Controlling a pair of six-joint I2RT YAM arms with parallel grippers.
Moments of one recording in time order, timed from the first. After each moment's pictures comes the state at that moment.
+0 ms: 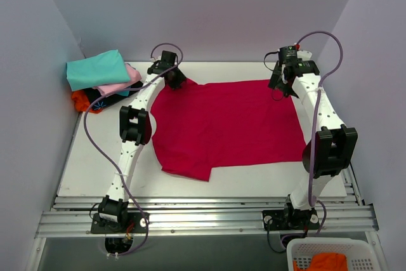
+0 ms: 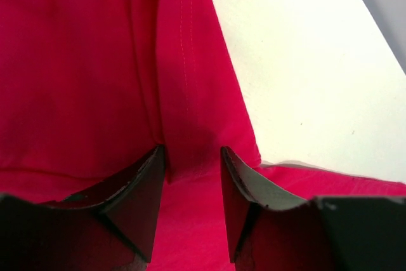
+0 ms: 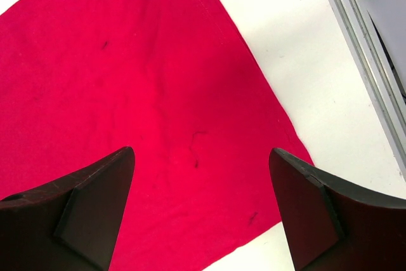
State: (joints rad) left arm -0.29 2.78 2.69 -0.75 -0.03 -0.95; right arm 0.10 1.77 1.71 -0.93 0.43 0.47
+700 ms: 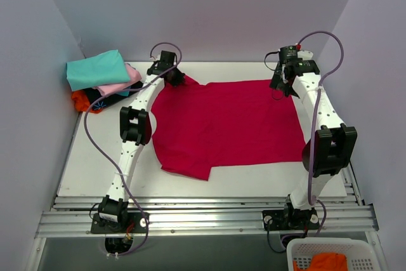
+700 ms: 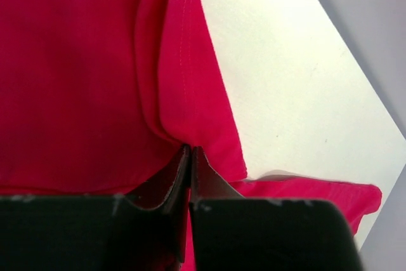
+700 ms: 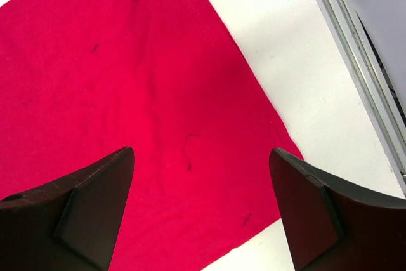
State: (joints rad) left arm -0.29 2.82 2.72 -0.67 0.01 -0.99; right arm 0.09 1.78 1.72 -0.95 0.45 0.47
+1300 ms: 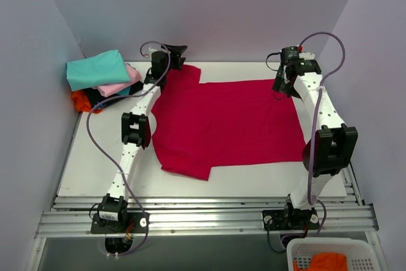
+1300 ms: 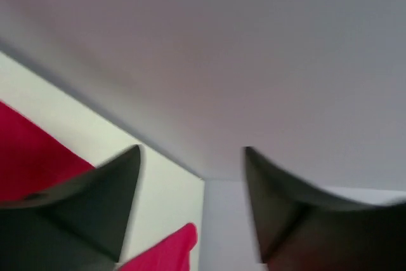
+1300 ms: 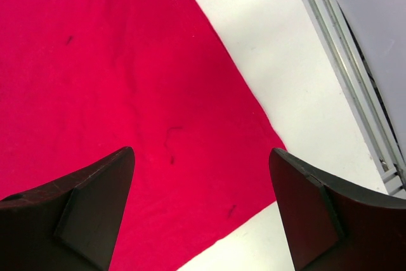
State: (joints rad) left arm -0.23 2.99 2.84 -0.01 0.13 -1.38; right arm 0.08 1.78 1.73 -0.99 0.47 0.46
